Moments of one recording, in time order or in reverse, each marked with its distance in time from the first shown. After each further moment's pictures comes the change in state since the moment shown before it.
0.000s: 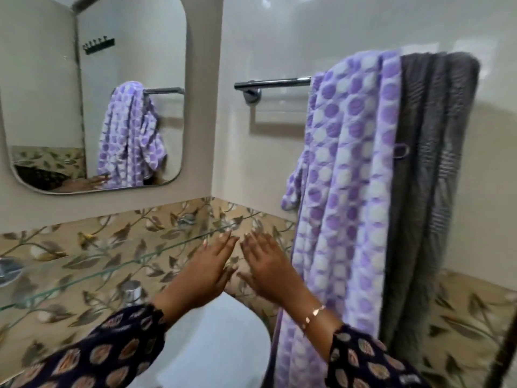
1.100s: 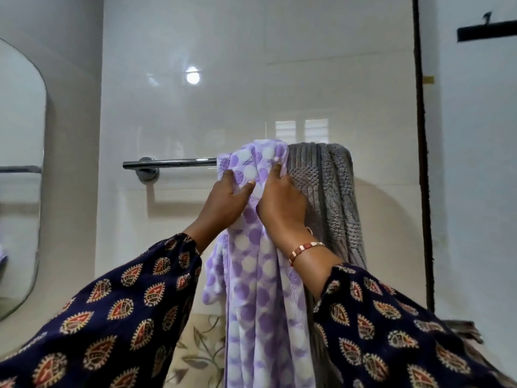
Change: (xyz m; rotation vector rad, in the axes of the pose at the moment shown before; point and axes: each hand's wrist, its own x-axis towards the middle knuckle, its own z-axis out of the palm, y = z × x) left_hand 0.267 0.113 -0.132 -0.893 0.300 0.121; right_hand 0.101 0.184 -0.176 -0.036 0.306 0.968
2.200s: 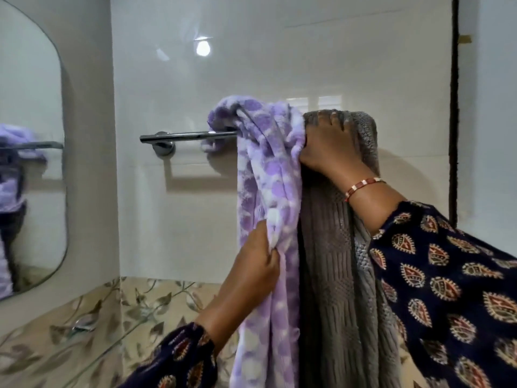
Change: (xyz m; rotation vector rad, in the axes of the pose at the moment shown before) left_hand -0.124 -0.040 0.028 0.025 -0.124 0.169; right_hand 0.042 0.032 -0.028 -0.195 -0.015 -0.139
